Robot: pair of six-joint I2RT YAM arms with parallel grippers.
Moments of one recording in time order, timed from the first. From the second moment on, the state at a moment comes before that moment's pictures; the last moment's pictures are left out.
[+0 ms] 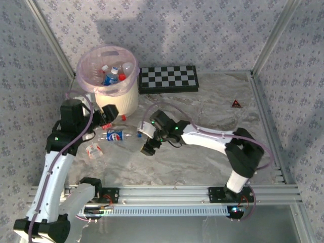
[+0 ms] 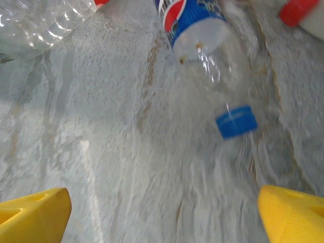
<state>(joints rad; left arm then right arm) -0.15 0.83 0.98 -0.71 0.31 -0.58 0.94 1.74 1.19 -0.31 -0.27 -0.27</state>
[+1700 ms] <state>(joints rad) 0.11 0.95 0.59 -0.80 -0.14 -0.74 0.86 1.40 0.88 -0.32 0.02 -0.18</state>
